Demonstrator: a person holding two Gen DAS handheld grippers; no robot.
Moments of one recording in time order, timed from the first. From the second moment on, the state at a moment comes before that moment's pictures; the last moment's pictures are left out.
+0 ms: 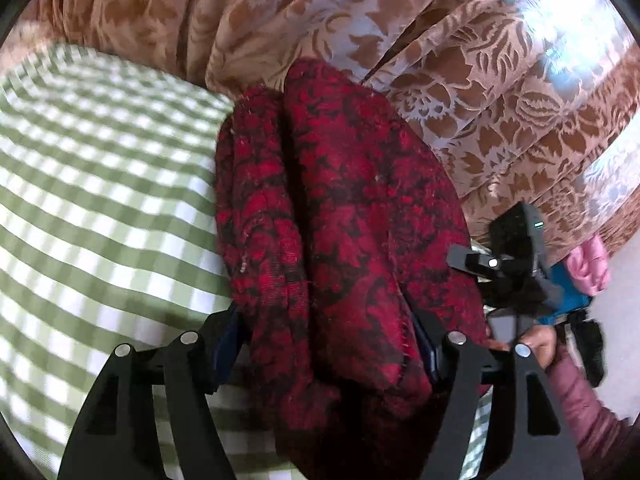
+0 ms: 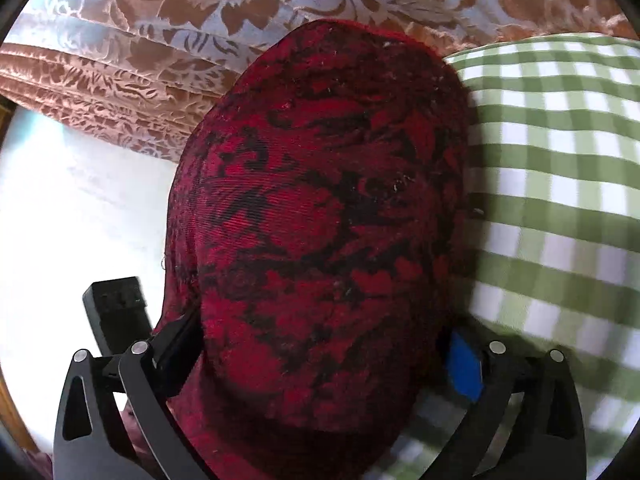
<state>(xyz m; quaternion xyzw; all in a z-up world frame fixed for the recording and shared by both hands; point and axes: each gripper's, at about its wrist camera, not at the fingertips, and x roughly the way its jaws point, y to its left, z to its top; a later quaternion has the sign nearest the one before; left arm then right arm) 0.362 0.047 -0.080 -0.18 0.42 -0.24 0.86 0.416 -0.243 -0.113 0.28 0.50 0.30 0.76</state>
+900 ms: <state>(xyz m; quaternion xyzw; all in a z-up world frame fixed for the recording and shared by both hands) 0.299 0.031 -0.041 -0.09 0.34 -0.04 0.94 0.374 -0.146 -0.019 0.02 0.38 0.10 0.92</state>
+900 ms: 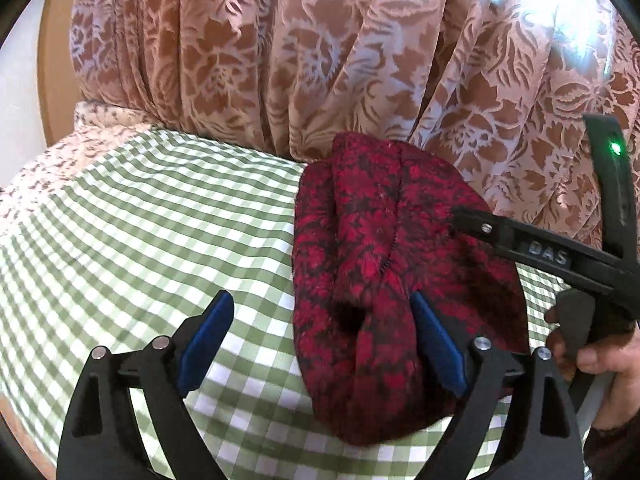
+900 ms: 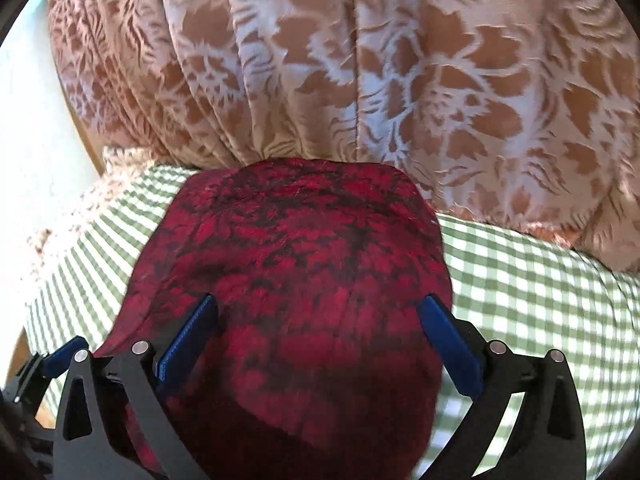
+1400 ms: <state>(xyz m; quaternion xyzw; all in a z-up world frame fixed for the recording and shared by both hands) 0.236 0.046 -0.017 -0.08 0.31 0.01 0.95 0.271 -0.152 -0.003 0.02 0.34 0.07 0.94</state>
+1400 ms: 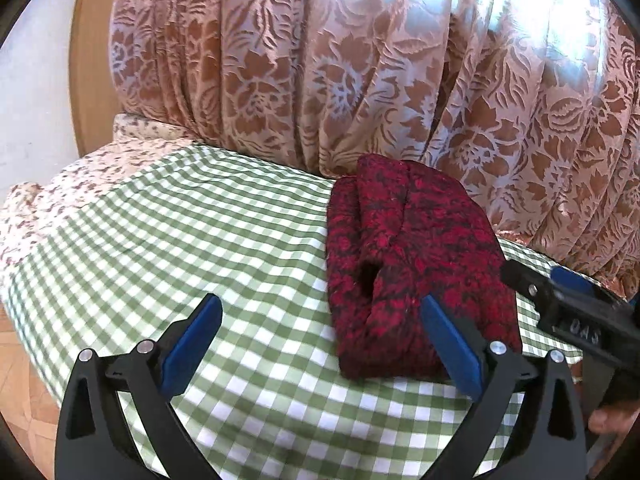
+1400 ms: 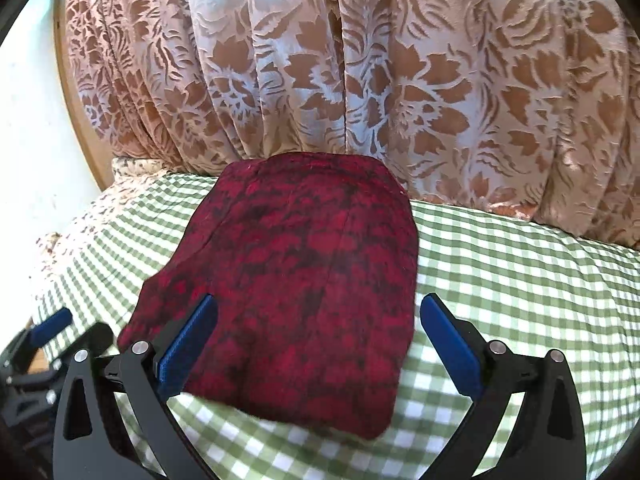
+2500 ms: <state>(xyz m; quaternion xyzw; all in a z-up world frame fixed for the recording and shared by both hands) 0.140 0.028 -0.011 -0.04 0.28 0.06 0.96 0.149 -0.174 -0.008 0.04 0.30 0.02 0.95</state>
